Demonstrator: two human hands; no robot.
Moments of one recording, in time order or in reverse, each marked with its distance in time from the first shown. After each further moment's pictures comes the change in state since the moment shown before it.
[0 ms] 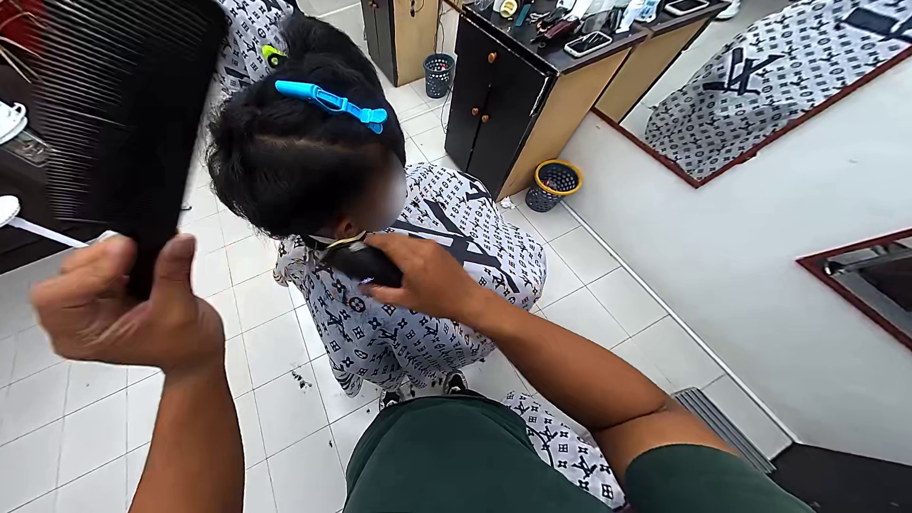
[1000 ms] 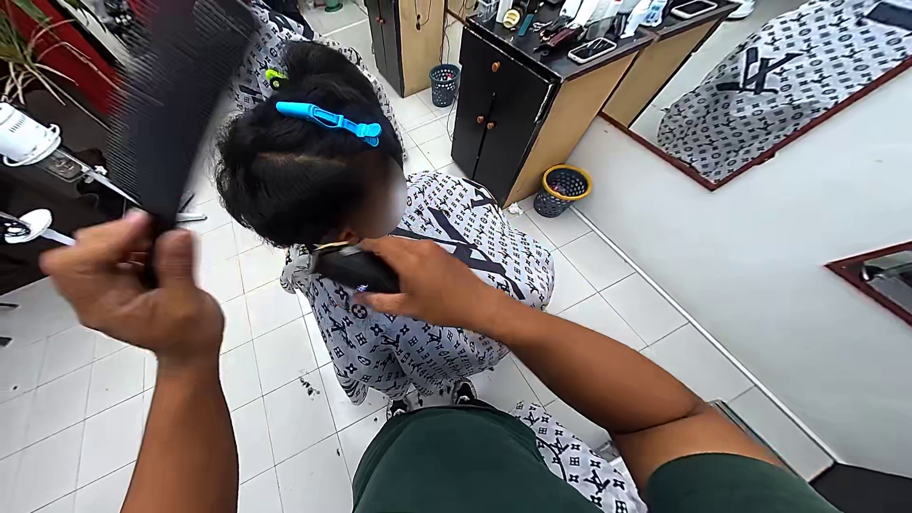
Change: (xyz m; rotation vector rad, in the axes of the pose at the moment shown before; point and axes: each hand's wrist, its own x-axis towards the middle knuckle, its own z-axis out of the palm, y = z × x) left_hand 0.020 0.001 -0.001 0.112 -0.190 -0.020; right_hand 0.015 -0.024 -0.034 0.081 -0.166 0.106
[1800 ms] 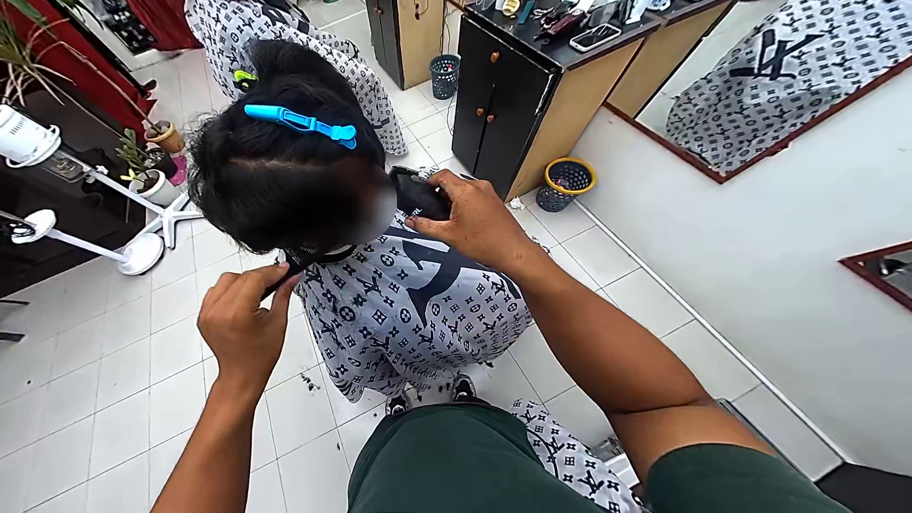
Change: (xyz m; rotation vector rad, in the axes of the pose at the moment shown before) left_hand -0.056 0.031 0.047 0.430 -0.357 -0.066; right_hand -0.003 0.076 -0.059 -0.085 0.153 0.308
